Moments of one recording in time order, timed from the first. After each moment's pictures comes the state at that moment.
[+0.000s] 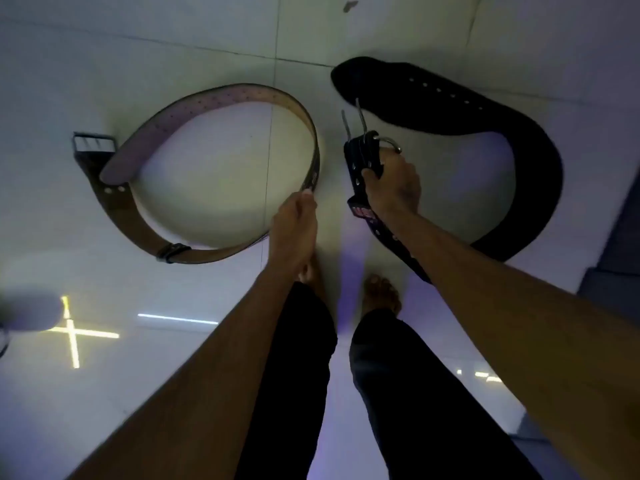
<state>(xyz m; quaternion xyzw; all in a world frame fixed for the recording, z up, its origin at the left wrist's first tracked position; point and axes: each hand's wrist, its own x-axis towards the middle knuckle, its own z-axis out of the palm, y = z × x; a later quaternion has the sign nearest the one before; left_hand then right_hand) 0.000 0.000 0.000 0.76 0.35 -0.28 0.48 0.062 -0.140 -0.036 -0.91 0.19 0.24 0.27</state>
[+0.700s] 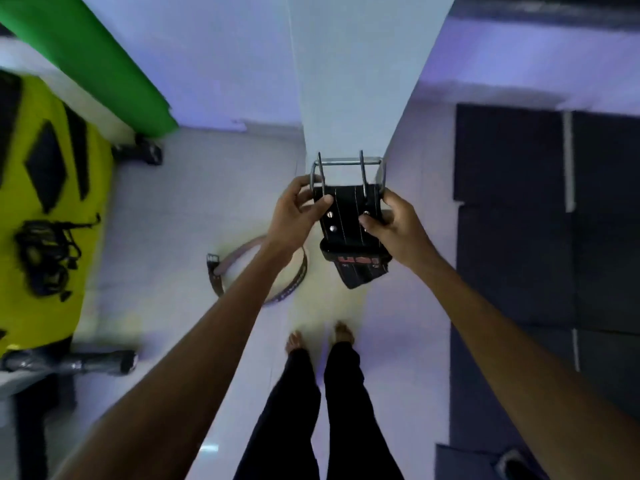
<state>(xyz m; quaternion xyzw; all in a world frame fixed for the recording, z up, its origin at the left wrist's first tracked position) 0.070 -0.049 0.564 0.71 0.12 -0.13 0.68 0.064 -0.248 0.567 -0.80 0.02 0.18 0.58</state>
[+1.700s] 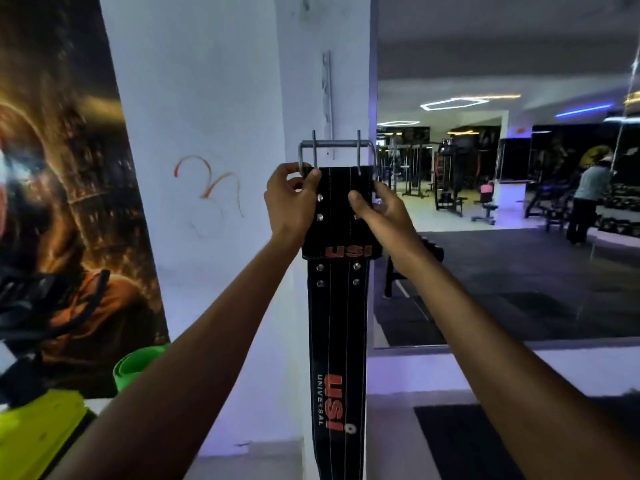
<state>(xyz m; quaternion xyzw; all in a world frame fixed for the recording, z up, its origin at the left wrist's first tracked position) -0.046 -0.057 1.179 0.63 -0.15 0.36 0.67 -0.074 -0.208 1.153 -0.70 -0.19 -0.27 0.63</state>
